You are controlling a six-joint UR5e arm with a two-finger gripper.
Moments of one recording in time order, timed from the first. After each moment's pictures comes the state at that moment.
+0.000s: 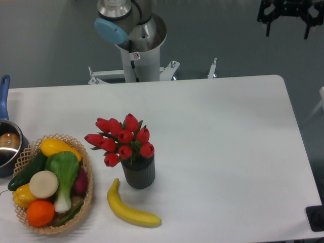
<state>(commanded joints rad) 3.09 -1.56 -1.54 -1.39 1.47 1.40</state>
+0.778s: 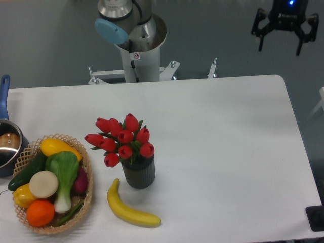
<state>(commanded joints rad) 3.13 -1.58 -1.68 -1.22 1.15 1.34</state>
